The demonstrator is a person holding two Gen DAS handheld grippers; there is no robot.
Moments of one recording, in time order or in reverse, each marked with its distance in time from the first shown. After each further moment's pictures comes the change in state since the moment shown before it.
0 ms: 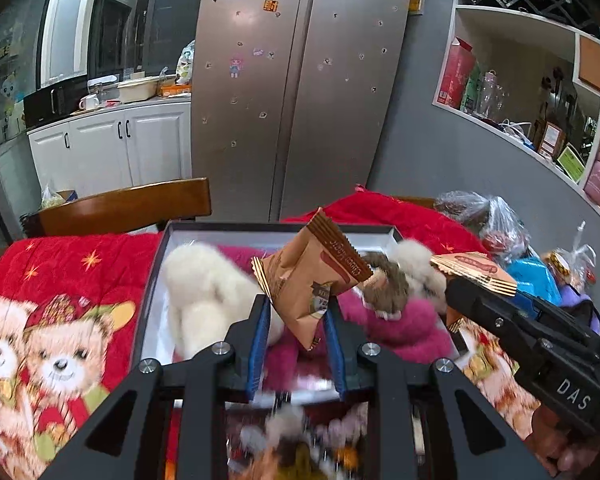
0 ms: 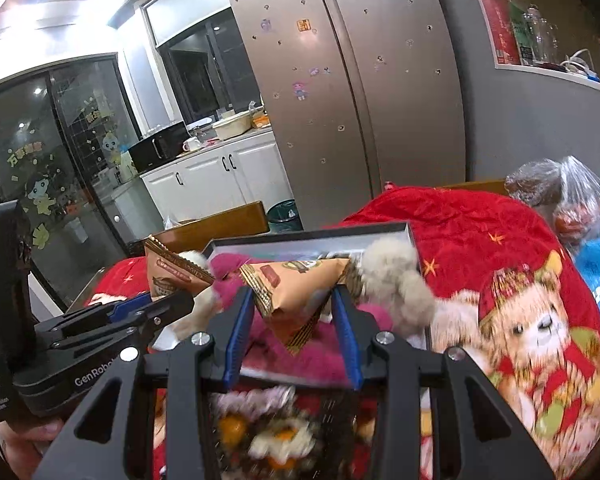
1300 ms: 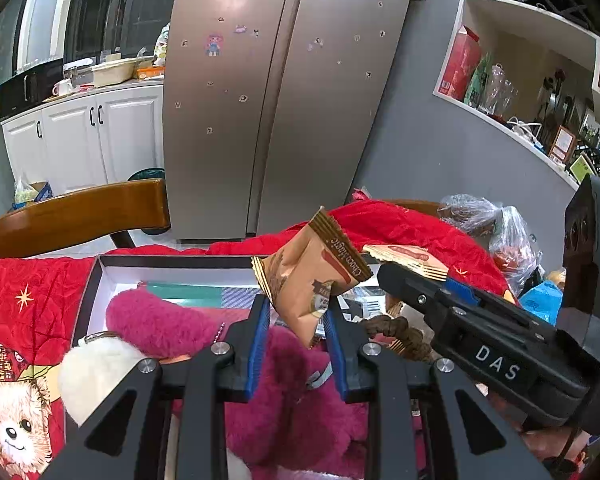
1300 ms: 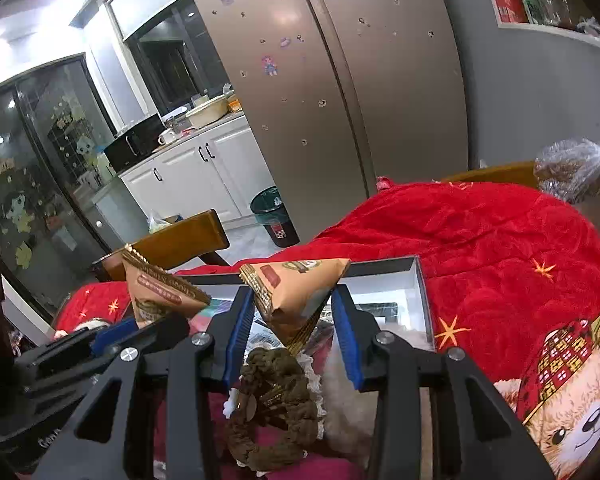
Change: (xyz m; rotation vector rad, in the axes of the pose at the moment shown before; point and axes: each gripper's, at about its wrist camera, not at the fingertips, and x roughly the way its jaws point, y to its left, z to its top) left arm 0.089 -0.004 0.043 -0.015 0.063 -0.070; right arm 0.130 -0.053 0.046 0.082 0.080 -0.033
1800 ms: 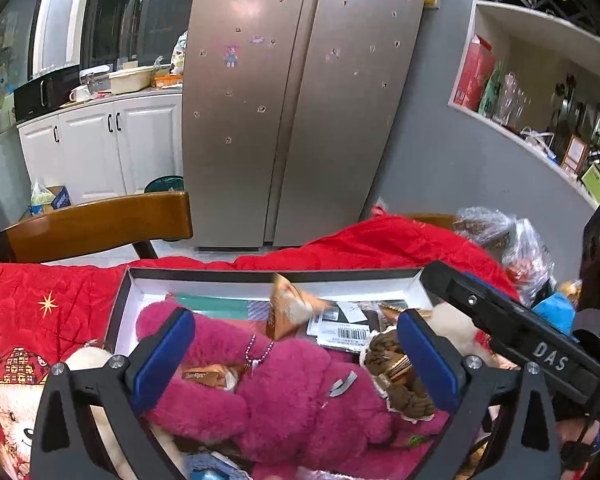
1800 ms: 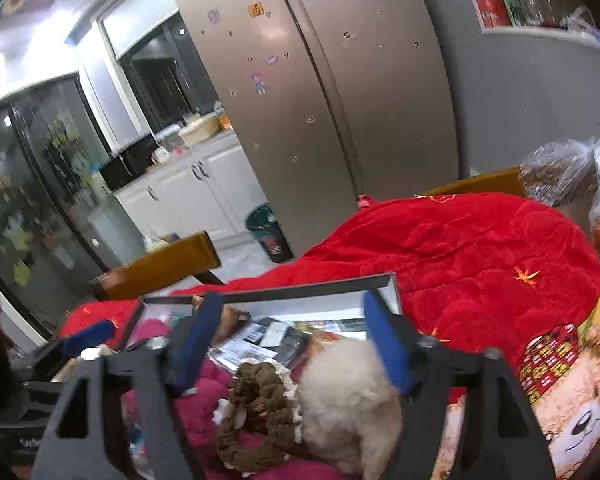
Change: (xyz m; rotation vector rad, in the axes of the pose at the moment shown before) left arm -0.016 0.009 0.008 -0.019 -0.038 0.051; right arm -0.018 -0.016 0.006 0.076 -0.064 0.048
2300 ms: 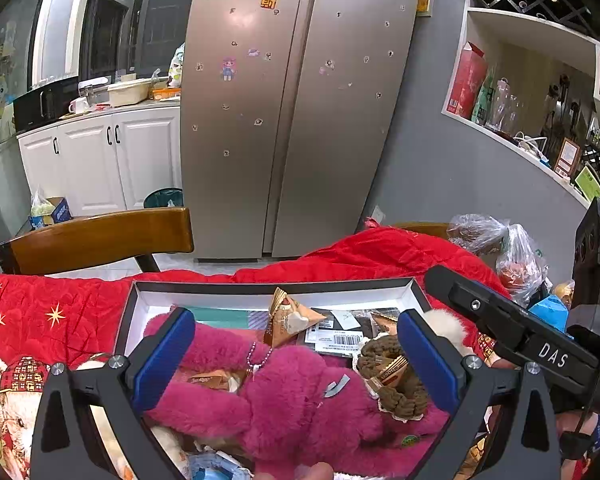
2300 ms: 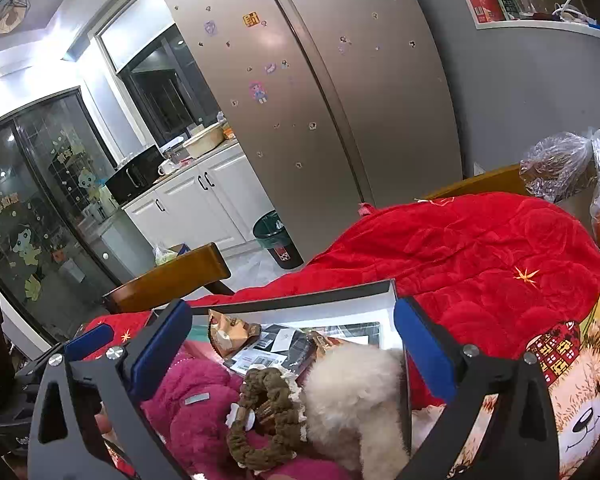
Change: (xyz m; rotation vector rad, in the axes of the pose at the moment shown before) left arm -0.015 -0.002 0.004 0.021 -0.041 0.002; right arm -0.012 -0.001 0.007 0.009 -0.022 -0.008
